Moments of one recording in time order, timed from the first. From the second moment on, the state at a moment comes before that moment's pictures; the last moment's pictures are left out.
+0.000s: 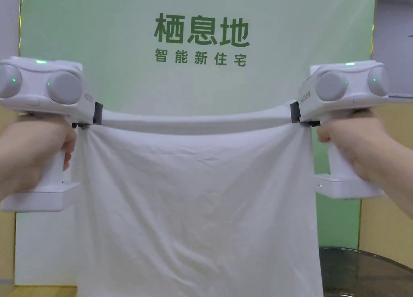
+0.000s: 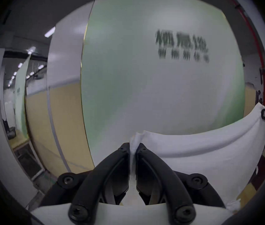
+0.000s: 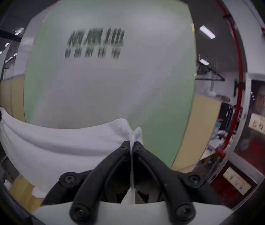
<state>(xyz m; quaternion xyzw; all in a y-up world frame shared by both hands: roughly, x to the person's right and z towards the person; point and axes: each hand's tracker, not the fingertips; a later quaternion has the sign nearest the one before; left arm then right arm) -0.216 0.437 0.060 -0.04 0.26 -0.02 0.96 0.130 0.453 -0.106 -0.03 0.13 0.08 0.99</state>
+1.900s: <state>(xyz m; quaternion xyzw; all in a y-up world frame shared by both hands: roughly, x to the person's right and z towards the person) -0.258 0.557 -0.048 0.10 0.32 -0.04 0.94 0.067 0.585 -0.193 0.06 0.06 0.05 1.00</state>
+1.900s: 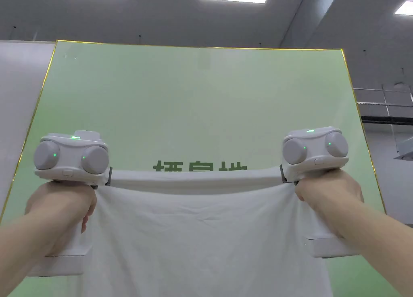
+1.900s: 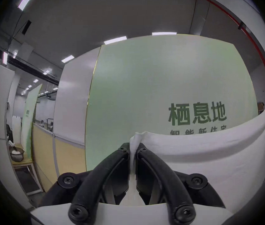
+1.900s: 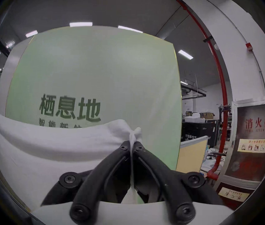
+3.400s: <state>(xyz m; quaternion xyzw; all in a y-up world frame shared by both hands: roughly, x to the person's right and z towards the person) -0.135 0.116 0.250 -0.22 0.19 -0.06 0.96 0.244 0.144 0.080 -0.20 0.19 0.10 0.96</state>
